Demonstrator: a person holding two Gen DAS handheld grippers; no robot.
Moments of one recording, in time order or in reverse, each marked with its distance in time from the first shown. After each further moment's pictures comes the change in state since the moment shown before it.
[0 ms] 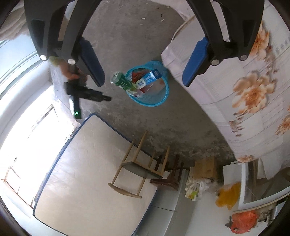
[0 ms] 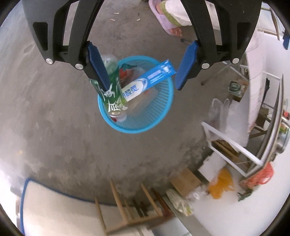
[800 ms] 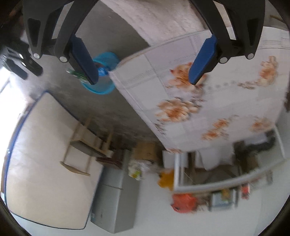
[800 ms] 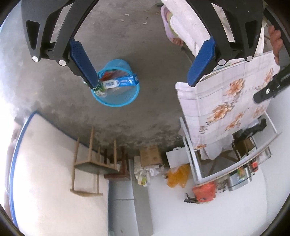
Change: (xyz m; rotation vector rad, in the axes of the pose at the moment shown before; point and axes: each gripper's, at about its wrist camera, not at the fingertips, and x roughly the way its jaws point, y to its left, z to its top) left arm -0.095 -0.004 -0.068 -0.109 -0.207 0.497; right arm -0.141 0.151 -0.149 -0.426 -0.326 -0.052
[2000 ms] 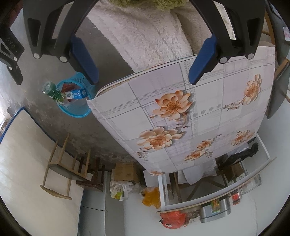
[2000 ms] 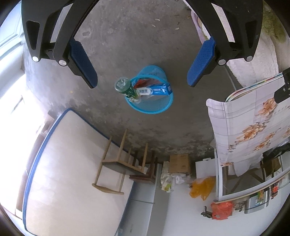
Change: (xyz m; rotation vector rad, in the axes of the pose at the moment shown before) left arm 0.024 -0.016 -0.035 0.042 0.189 0.186; right arm 0.019 0.018 -0.035 -0.077 0.040 -0.345
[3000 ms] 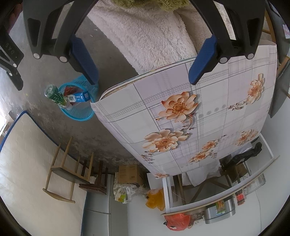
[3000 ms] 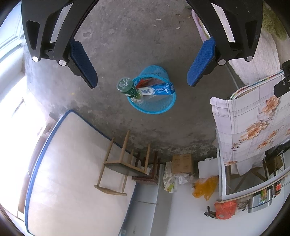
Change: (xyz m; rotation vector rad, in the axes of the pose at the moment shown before) left arm 0.003 -0.007 -0.001 0.018 0.021 -0.016; right arm 0.002 -0.004 -0.001 0.010 0.008 -0.010
